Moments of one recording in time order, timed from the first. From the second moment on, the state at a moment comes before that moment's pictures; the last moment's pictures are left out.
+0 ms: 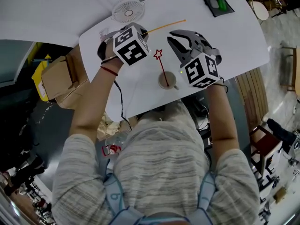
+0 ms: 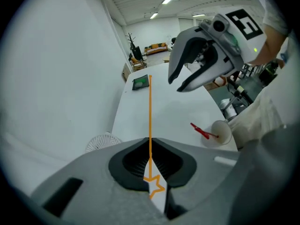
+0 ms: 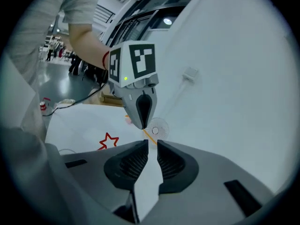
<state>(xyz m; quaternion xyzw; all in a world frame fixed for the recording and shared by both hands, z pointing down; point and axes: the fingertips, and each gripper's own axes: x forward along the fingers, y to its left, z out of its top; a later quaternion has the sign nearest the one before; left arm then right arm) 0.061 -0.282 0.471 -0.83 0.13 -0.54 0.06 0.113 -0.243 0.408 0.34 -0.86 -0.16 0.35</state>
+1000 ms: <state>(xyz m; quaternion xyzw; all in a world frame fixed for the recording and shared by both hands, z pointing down) 0.047 -0.192 0.397 -0.81 0.14 -0.56 0.12 0.042 -0.191 0.394 0.23 -0.71 -0.40 0.52</state>
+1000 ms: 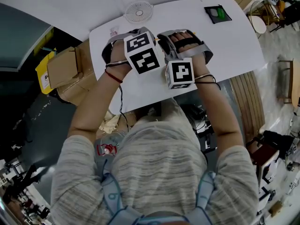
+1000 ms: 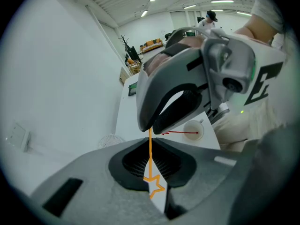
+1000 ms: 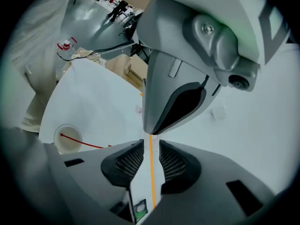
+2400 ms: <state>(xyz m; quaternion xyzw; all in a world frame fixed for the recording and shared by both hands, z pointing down) -0.015 -0.192 0.299 -0.91 0.35 -0.20 0.01 0.059 -0.199 0.393 0.36 -0.77 -0.30 0.43</state>
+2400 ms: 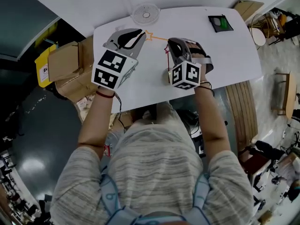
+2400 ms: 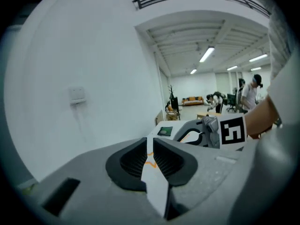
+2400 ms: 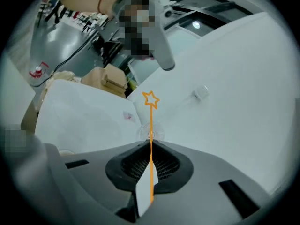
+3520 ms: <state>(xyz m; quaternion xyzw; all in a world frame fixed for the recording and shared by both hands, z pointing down) -0.006 -0.157 0.368 -0.93 0.31 -0.01 -0.19 0.114 -0.155 0.451 0.49 -0.85 0.18 -0.03</state>
